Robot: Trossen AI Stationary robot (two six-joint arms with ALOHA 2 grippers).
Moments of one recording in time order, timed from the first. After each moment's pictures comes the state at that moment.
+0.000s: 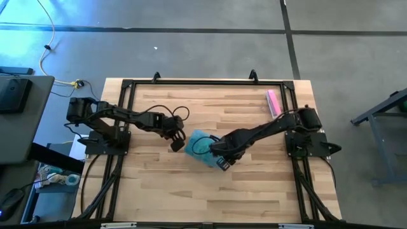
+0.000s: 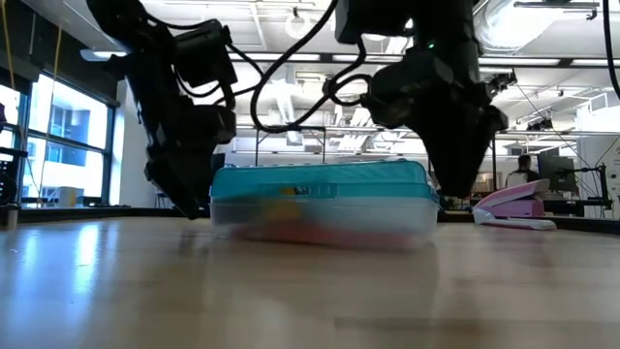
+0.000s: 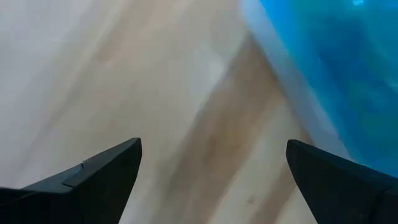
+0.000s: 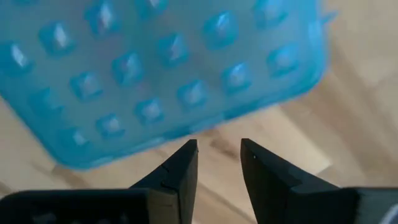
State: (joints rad) left arm 0.21 1.50 0.69 -0.34 -0.01 -0.49; right arm 0.20 1.89 1.36 -1.00 -0.09 1.00
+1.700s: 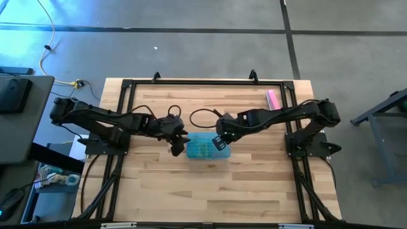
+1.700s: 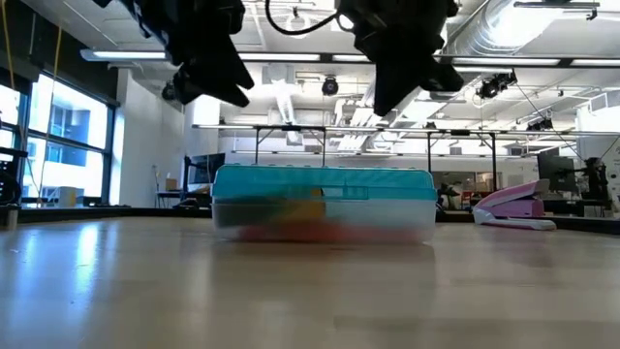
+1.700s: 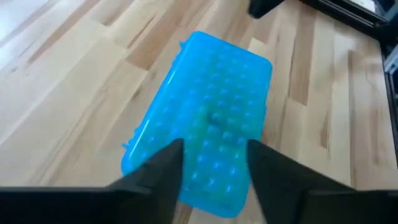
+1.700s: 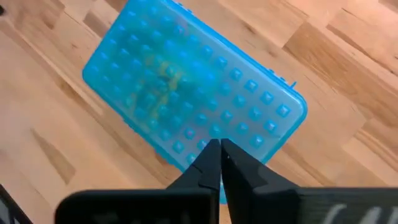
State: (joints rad) left arm 0.02 1.26 0.83 -0.31 -0.17 -0.49; right arm 0.08 1.64 1.36 -0.85 0.09 0.96
